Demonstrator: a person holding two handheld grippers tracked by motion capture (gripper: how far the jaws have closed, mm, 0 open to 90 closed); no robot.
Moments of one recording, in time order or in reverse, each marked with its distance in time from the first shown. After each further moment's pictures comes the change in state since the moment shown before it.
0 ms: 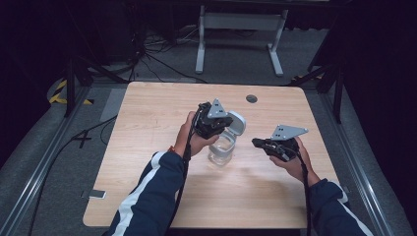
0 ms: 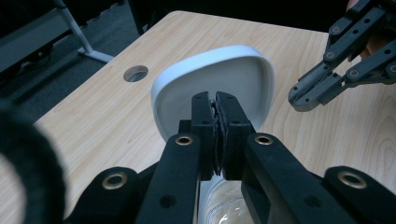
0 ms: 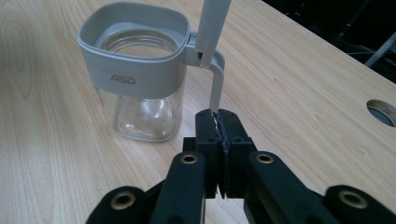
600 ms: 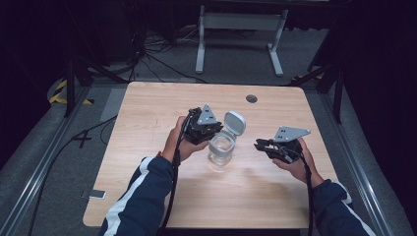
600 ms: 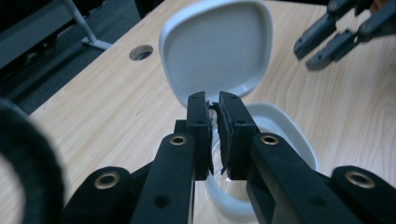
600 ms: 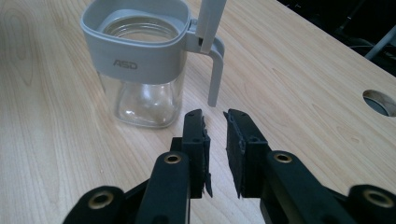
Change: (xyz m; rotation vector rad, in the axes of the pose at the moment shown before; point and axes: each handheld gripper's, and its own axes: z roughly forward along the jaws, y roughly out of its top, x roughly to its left) left arm 0.000 -0.023 -0.022 0.049 0.016 0.033; right arm 0.001 -0.003 -0.009 0.033 -0.005 -0.004
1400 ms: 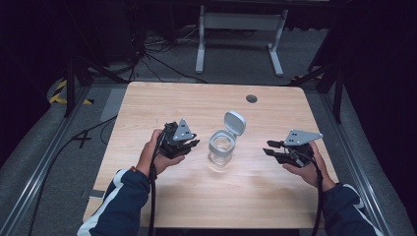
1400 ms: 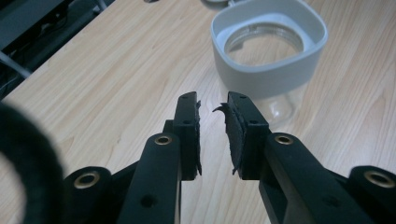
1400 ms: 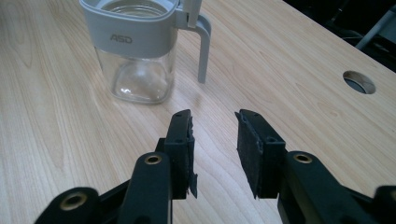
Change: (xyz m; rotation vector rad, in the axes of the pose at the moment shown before) left arm 0.000 -0.059 -0.043 0.104 0.053 0.002; right arm -0.004 -0.015 -0.026 0.019 -0.029 0.008
